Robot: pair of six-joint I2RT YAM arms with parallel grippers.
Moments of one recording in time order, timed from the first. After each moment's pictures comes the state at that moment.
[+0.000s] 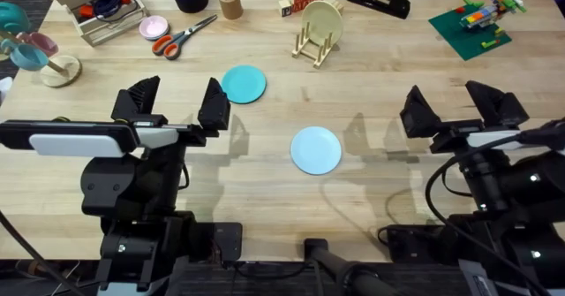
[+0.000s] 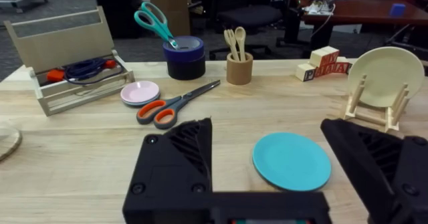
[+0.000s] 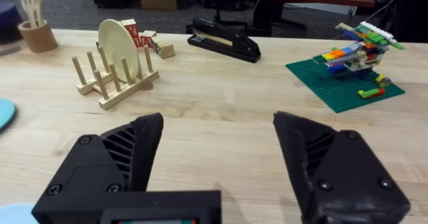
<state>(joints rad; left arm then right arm) 0.00 0.00 0.01 -0.02 0.01 -0.01 0.00 0.00 0.01 -0.09 -0.04 -0.01</state>
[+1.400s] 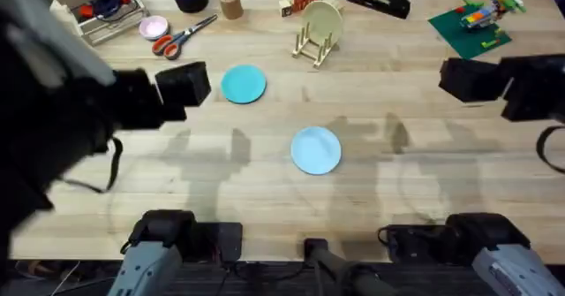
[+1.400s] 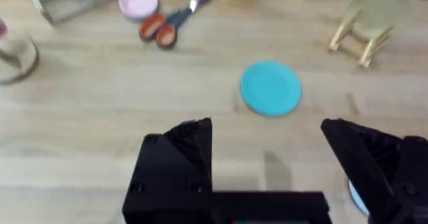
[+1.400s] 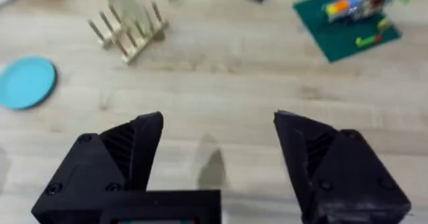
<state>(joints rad) 0.00 0.60 0.91 -0.92 0.01 -0.07 0.00 0.64 0.88 -0.83 -0.05 0.01</state>
